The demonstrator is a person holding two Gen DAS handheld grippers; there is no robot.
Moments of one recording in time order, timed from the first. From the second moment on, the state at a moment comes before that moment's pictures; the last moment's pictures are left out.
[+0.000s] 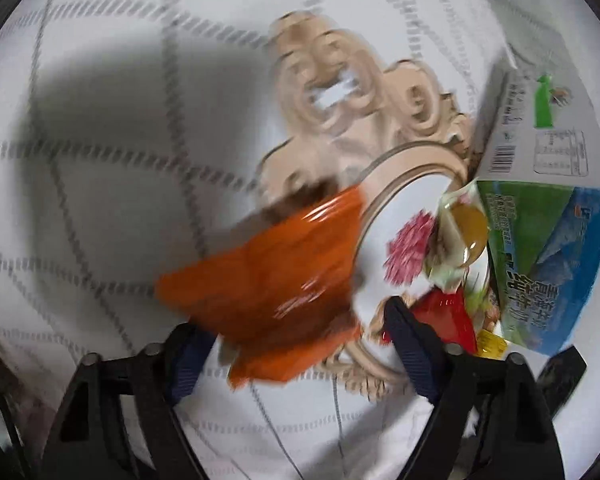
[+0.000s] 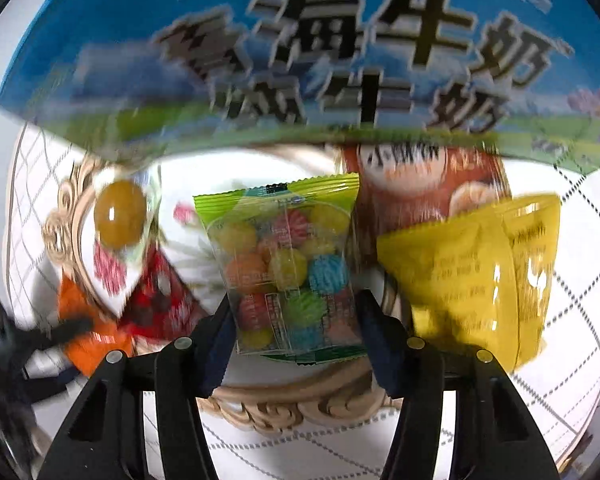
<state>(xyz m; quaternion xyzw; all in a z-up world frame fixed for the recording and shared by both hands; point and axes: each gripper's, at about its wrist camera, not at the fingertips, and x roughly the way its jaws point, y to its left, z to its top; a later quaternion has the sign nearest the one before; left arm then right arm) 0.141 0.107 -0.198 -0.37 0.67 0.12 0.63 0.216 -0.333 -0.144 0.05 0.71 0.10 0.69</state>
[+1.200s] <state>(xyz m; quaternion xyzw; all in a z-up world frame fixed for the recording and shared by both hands) 0.104 -0.030 -0.226 -0.04 0.73 0.04 0.68 0.121 -0.332 -0.169 0.02 0.74 0.09 0.67</state>
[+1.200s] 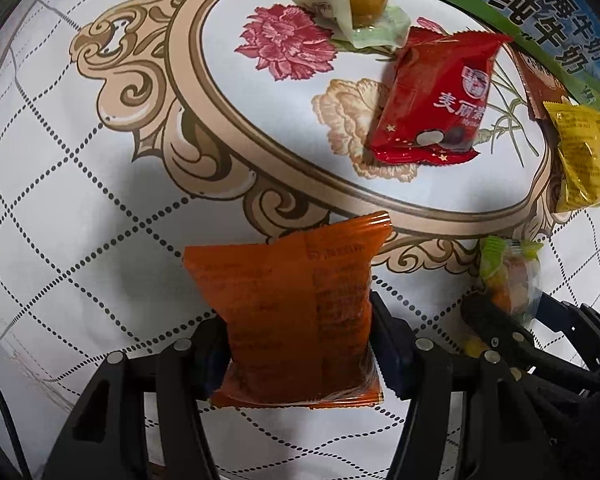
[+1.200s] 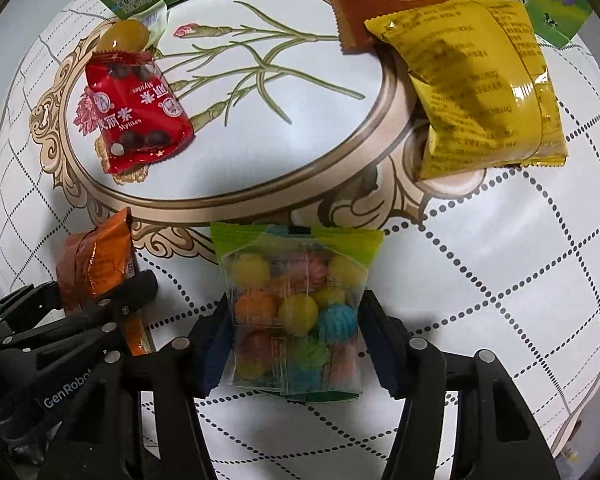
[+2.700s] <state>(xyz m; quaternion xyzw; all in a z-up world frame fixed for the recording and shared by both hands) 0.394 -0.084 -0.155 -0.12 0.76 -0.07 0.64 0.384 -0.408 -0.076 0.09 0.69 0.13 0.71</state>
